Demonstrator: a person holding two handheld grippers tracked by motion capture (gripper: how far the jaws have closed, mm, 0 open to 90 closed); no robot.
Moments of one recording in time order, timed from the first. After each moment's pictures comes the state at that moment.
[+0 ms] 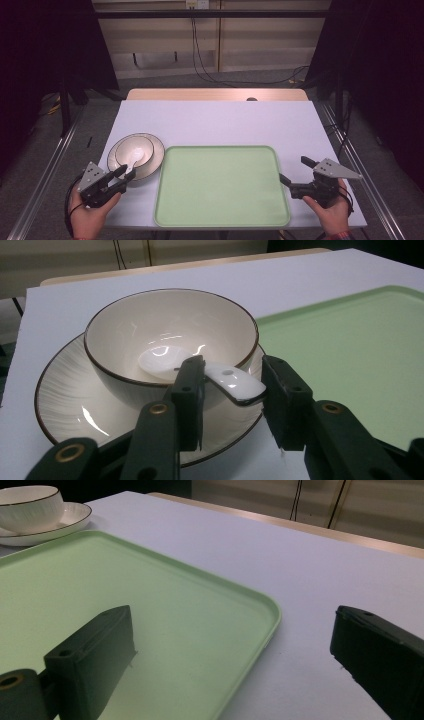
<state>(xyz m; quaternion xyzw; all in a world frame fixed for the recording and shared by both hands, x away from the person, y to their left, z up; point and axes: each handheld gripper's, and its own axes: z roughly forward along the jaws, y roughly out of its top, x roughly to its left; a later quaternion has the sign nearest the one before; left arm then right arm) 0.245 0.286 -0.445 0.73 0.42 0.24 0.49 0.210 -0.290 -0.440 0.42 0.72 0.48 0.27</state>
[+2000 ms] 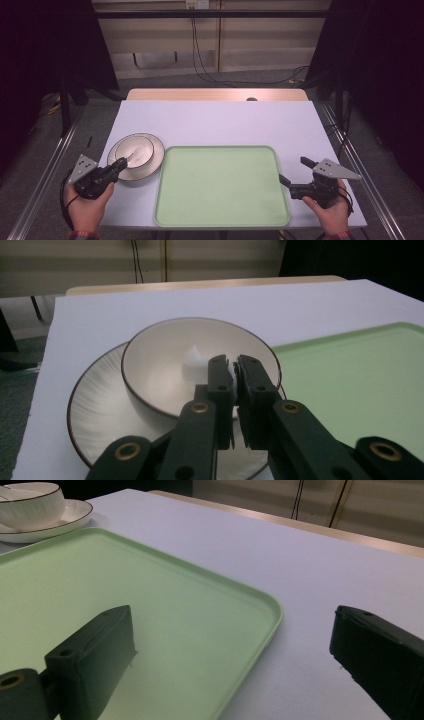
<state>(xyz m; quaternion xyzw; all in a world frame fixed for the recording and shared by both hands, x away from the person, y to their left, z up) 0.258 0.293 -0.428 0.69 0.45 0.24 0.51 0.209 -0.289 -0.441 0.42 0.72 0.48 0.27</state>
